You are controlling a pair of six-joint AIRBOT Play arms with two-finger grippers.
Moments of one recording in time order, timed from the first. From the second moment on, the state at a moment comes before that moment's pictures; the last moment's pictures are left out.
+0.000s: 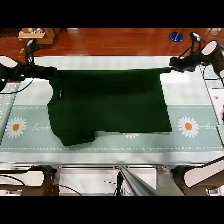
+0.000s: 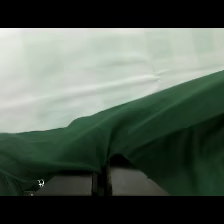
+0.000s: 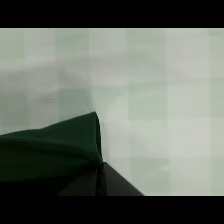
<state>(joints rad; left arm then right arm) 0.16 -1.56 1.29 0.89 -0.89 -0.96 -0.14 -1.80 1.68 -1.27 1.01 1.48</state>
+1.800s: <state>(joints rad) 0.56 -1.20 0.58 1.03 -1.48 -1.20 -0.44 -1.49 1.14 -1.08 1.45 1.24</state>
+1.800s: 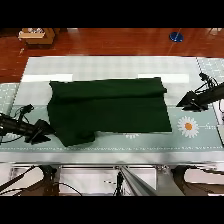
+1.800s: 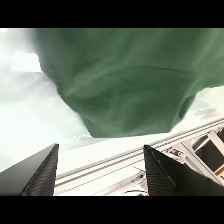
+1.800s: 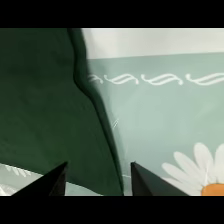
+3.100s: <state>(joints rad) 0.42 -1.20 0.48 0.92 -1.26 -1.17 -0.45 -1.42 0.82 -1.07 1.40 1.23</state>
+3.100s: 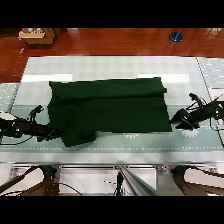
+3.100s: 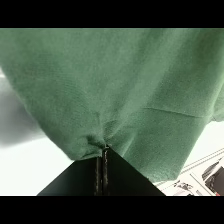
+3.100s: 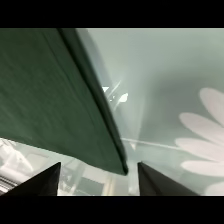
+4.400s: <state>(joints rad) 0.38 -1.05 0.82 0.53 -1.07 -1.04 -0.37 -1.13 0.97 -0.52 0.99 1.09</state>
